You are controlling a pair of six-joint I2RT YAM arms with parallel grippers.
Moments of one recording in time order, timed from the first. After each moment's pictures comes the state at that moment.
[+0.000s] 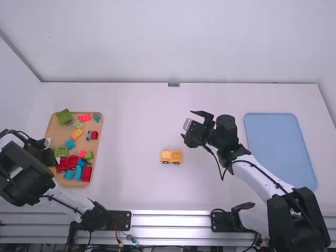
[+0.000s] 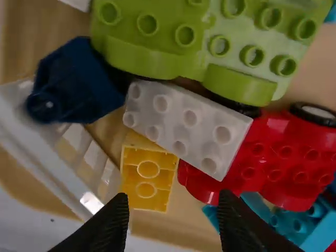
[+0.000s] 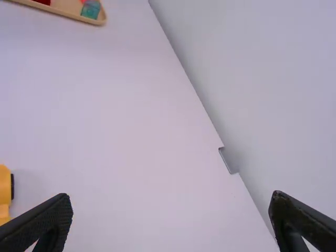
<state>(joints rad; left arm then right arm) 0.96 1.84 1.23 -0.93 0.02 0.53 0.33 1.31 0.59 0.30 -0.48 -0.85</state>
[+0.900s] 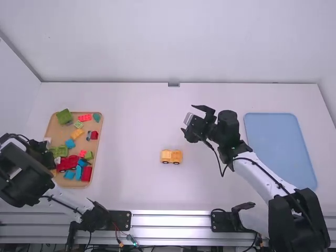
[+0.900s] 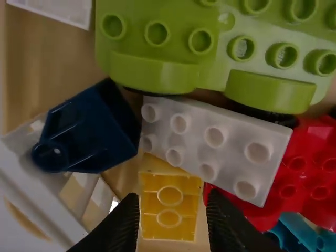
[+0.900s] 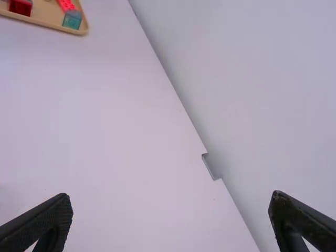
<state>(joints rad) 0.99 1.84 1.15 -0.79 0.01 0.63 0.32 1.31 0.64 0.30 -0.48 -0.84</state>
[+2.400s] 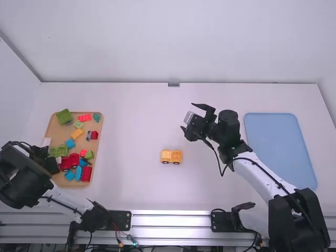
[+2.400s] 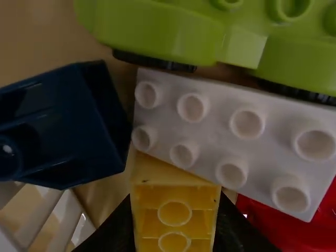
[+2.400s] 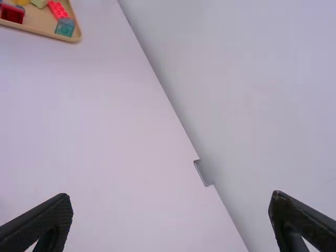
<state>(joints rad) 1.02 1.84 1.04 -0.67 0.04 0.60 0.32 1.31 0.64 0.34 -0.48 -0.84</state>
